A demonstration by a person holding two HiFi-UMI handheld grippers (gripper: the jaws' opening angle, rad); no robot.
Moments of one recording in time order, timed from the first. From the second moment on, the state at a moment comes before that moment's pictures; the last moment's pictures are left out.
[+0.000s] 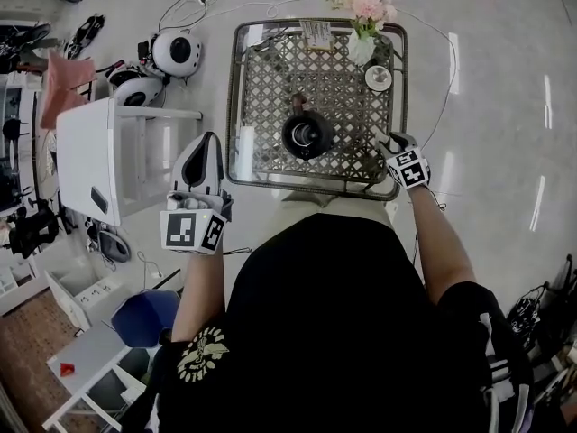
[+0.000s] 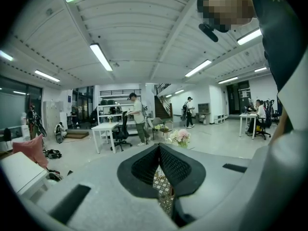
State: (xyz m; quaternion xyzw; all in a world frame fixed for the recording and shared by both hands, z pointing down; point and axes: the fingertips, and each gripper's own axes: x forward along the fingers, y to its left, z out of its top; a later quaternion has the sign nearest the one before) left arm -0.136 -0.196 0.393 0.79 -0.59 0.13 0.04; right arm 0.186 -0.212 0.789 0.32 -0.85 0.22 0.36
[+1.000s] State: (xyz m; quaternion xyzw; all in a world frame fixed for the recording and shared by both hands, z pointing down) left arm -0.146 -0.216 0.390 0.82 -0.57 0.11 0.04; right arm 0.188 -0.223 0.790 0.35 -0.82 0.27 0.36
